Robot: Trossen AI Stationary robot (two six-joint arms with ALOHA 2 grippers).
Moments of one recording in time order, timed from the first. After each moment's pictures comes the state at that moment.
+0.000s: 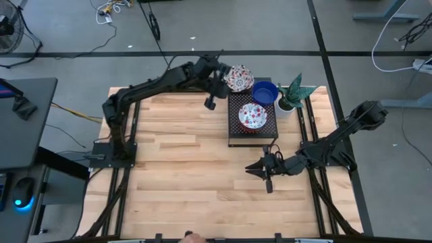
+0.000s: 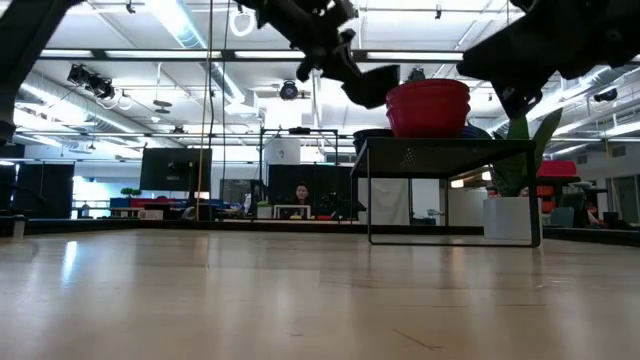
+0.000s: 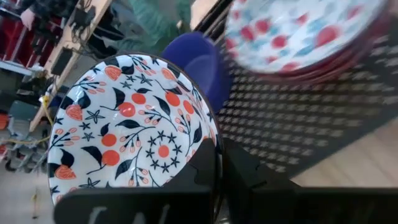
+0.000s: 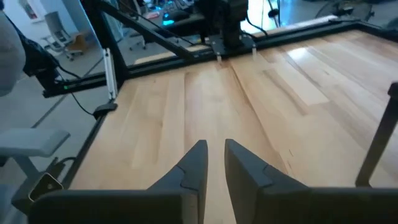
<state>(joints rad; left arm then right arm) 0.42 1.89 1.86 -0.57 0.17 1.09 0.55 1.24 0.40 0.57 0.50 0.36</state>
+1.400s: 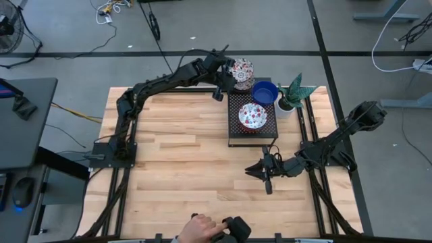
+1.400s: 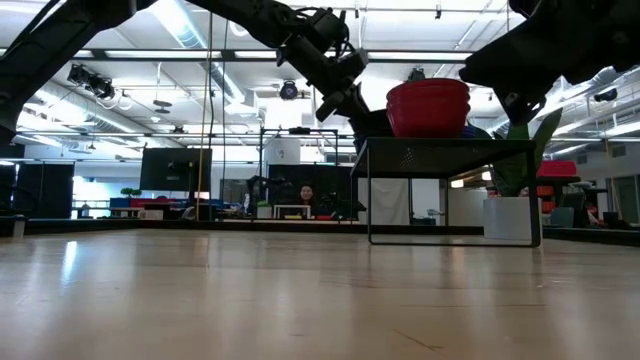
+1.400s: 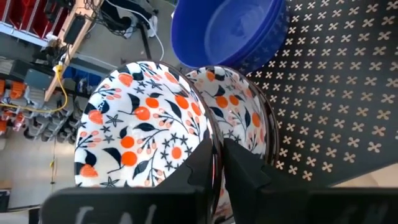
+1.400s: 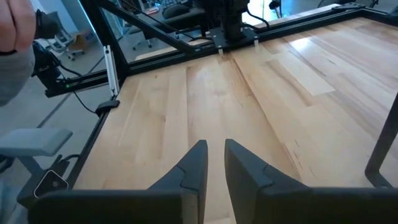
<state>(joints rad) 0.50 2.08 1.96 -0.46 0.11 1.10 0.56 1.27 0.40 0.58 0.50 0.41</state>
